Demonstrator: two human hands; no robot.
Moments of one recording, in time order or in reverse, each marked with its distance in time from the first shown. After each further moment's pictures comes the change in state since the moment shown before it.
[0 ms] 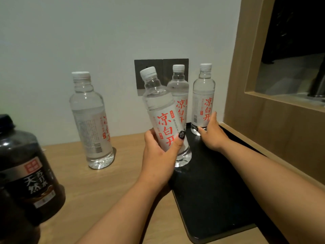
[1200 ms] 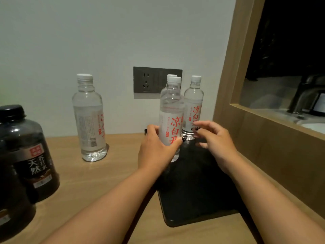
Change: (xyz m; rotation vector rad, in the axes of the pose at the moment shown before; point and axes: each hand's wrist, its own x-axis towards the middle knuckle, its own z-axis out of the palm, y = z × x) left_hand 0.006 0.005 0.023 0.434 0.135 0.132; right_hand -0.093 -0.035 -0.054 0.613 0.020 -0.134
